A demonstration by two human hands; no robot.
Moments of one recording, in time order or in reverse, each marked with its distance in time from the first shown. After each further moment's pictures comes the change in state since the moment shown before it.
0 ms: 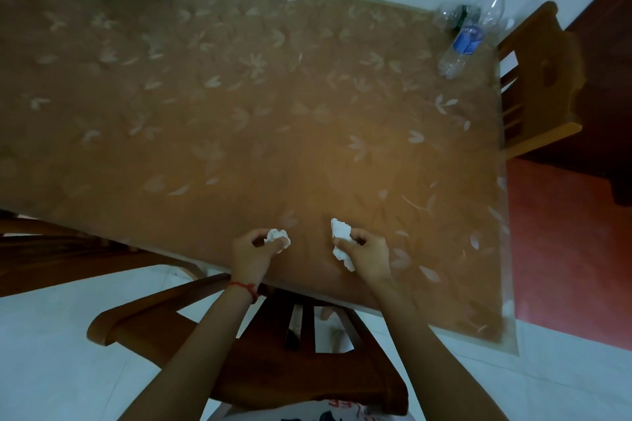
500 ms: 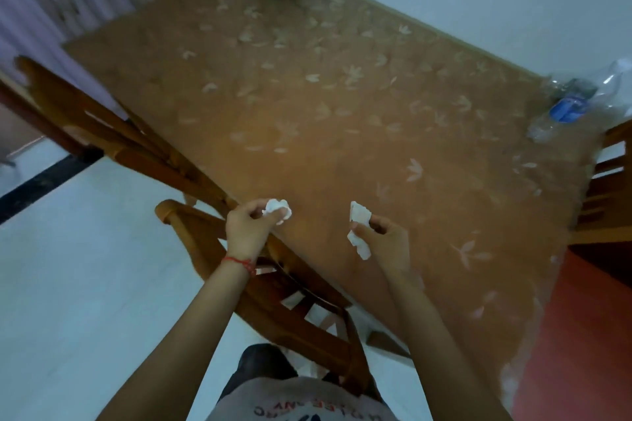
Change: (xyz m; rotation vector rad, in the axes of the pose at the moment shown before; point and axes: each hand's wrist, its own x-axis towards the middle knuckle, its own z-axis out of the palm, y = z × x) left_hand -0.088 0.008 -0.026 -0.218 0.485 0.060; right_hand -0.027 -0.045 -0.026 -0.012 -0.302 -0.223
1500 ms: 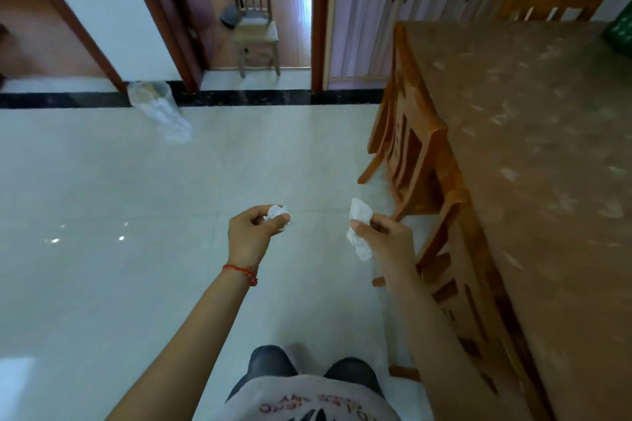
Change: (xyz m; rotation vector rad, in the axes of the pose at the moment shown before) left_hand -0.135 -0.138 -0.347 -0.425 0.737 -0.145; right_hand -0.202 -0.030 0.313 -0.240 -0.742 -0.205
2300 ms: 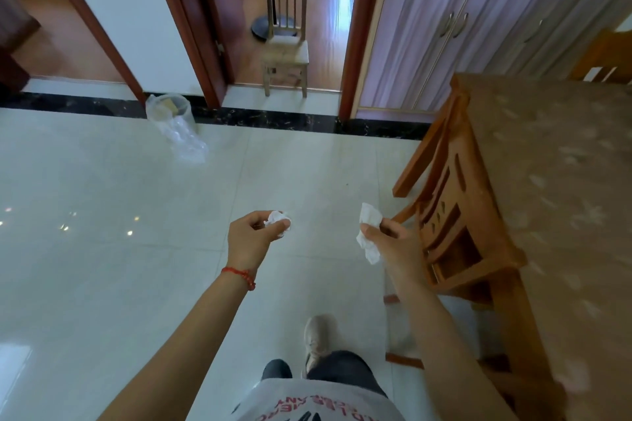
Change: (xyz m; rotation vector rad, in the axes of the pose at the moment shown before) left_hand 0.234 0.058 0.023 -0.006 0.082 -0.041; right_hand 0.230 -0.089 0.090 -0.056 -0.052 0.031
